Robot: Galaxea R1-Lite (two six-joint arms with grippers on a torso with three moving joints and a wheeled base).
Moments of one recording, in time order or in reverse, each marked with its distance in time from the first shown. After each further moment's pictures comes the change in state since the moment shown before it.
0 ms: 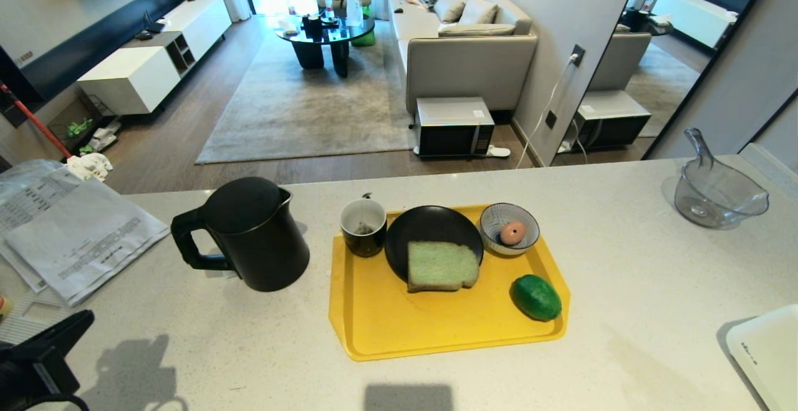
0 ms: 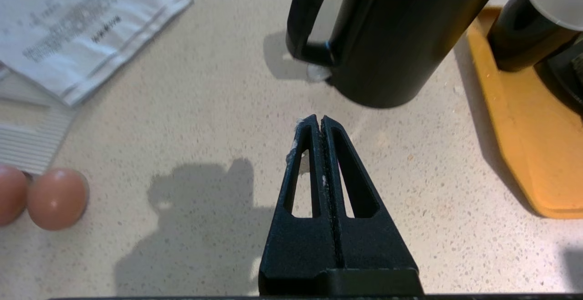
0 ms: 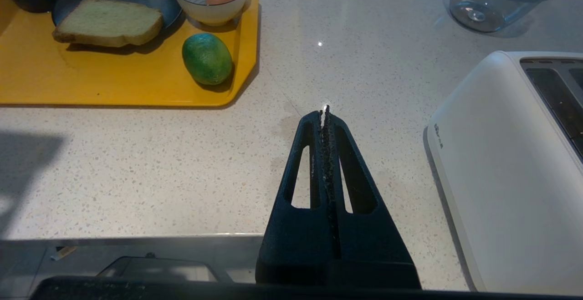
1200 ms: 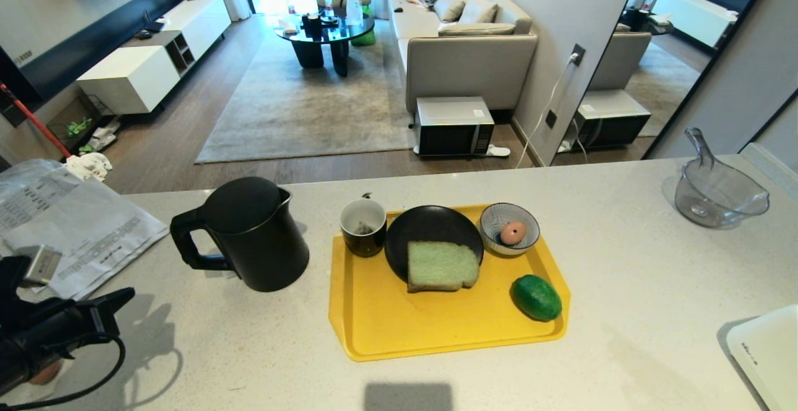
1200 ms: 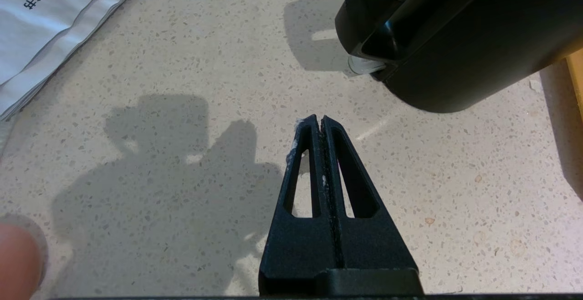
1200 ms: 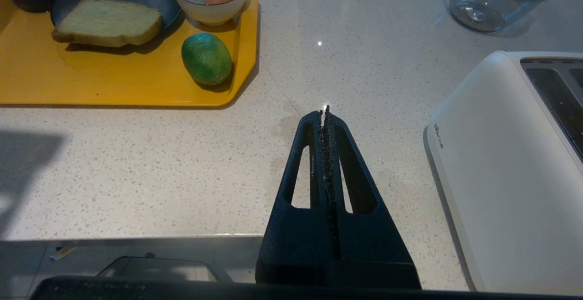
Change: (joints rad) left arm 0.020 0.491 -0.277 -0.036 -0.077 0.047; right arm 0.000 0.000 0.000 0.000 0.000 0.000
